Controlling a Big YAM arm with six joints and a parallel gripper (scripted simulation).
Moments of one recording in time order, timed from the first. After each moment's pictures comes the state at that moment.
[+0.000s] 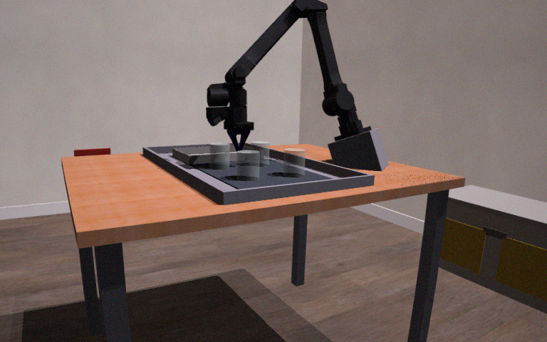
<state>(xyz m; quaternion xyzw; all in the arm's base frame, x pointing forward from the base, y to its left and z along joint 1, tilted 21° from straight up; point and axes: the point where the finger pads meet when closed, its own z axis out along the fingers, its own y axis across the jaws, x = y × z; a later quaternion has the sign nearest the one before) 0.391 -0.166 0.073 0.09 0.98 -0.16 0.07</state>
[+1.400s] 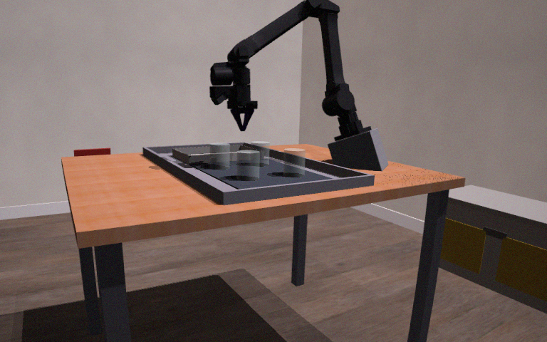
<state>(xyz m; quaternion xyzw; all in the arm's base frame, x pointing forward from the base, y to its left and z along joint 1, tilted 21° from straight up) 0.366 -0.144 0.134 0.09 0.98 -0.16 0.07</state>
